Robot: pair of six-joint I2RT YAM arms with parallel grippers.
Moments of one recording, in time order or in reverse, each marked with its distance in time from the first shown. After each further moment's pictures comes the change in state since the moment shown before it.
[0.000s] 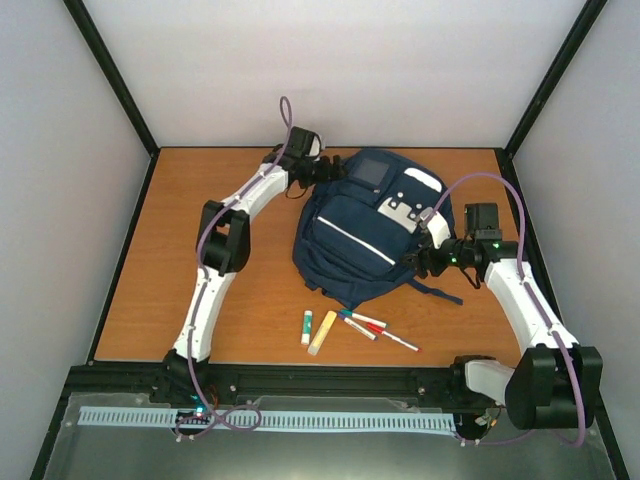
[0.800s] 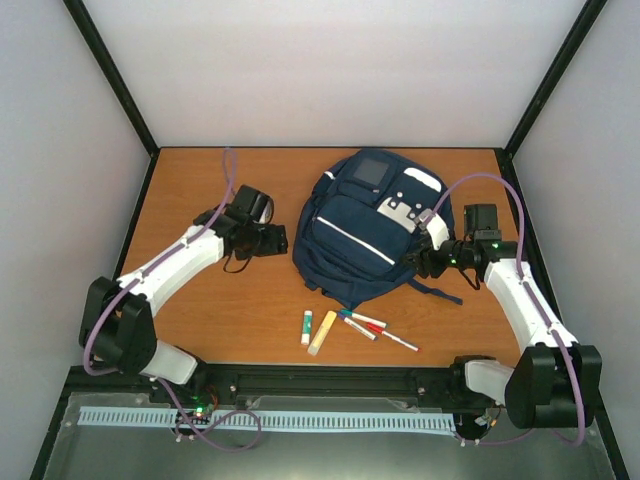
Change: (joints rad) left arm -0.050 -1.085 -1.188 -0.218 -0.315 -0.032; right arm 0.000 -0.007 -0.010 -0.007 -0.024 0.001
